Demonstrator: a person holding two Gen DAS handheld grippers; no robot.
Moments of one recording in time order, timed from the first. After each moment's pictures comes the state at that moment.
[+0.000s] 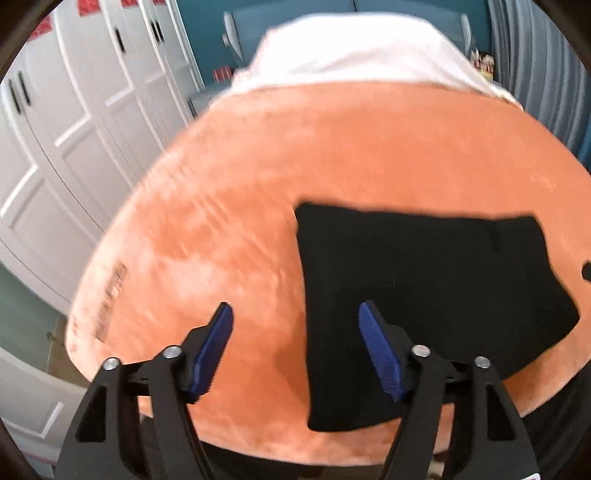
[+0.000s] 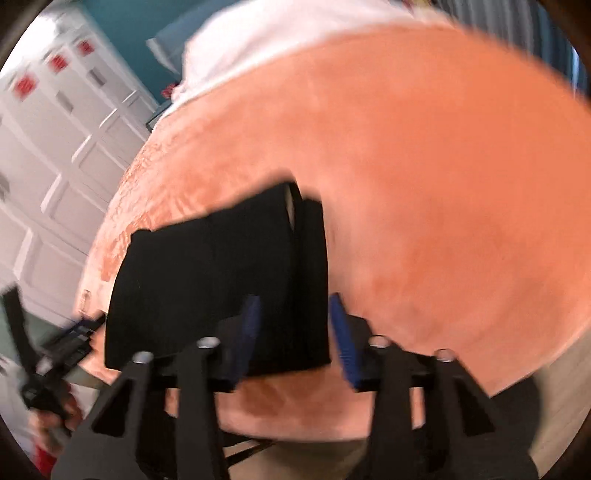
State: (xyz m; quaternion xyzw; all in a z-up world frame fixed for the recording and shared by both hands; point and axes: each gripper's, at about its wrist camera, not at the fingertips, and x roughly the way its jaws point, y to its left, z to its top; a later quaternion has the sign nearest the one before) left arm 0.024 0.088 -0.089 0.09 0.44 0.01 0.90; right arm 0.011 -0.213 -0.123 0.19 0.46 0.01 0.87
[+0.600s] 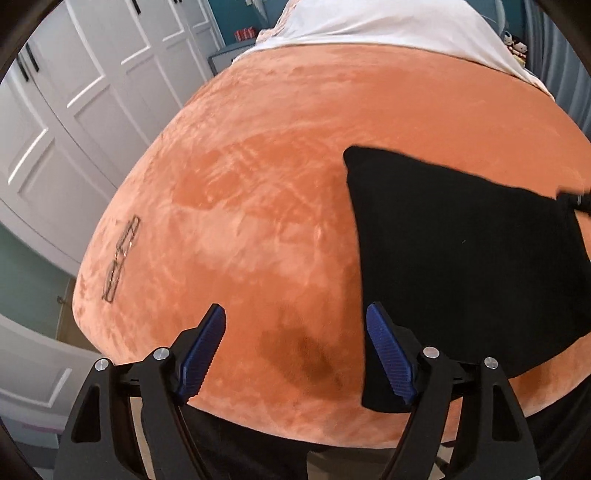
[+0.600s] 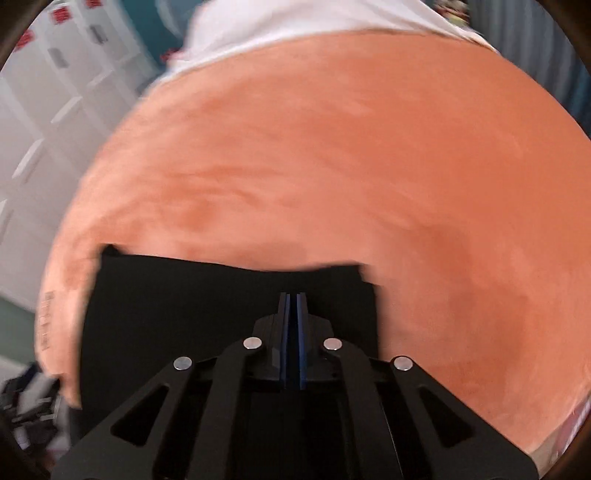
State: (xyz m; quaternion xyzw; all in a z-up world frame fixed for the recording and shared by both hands) left arm 0.030 0.134 -0.131 0.08 0.52 0.06 0.85; right arm 0.132 -0.165 -0.141 0.13 0.50 0.03 0.85
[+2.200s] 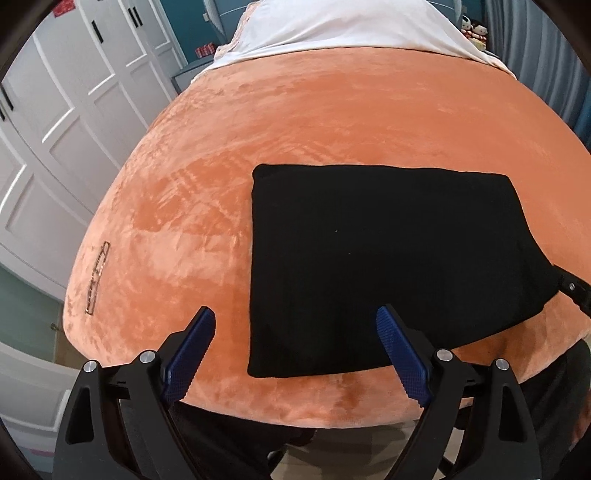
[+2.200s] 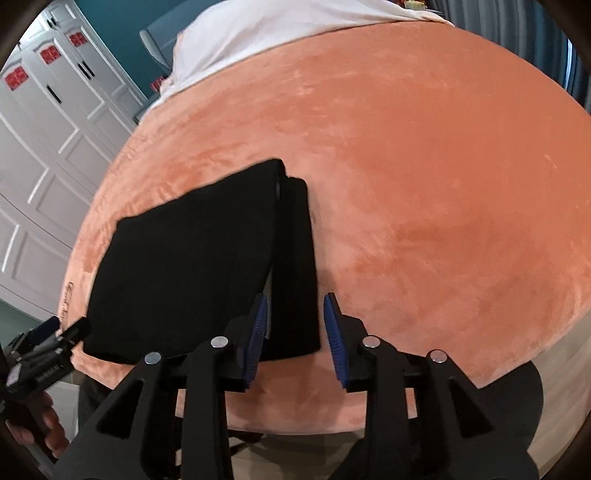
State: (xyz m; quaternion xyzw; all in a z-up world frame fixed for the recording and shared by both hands) left arm 0.004 0.045 -0.106 0.11 0.50 0.00 0.86; right arm 0.008 -0.216 -0.160 0.21 0.48 -0.02 0.85
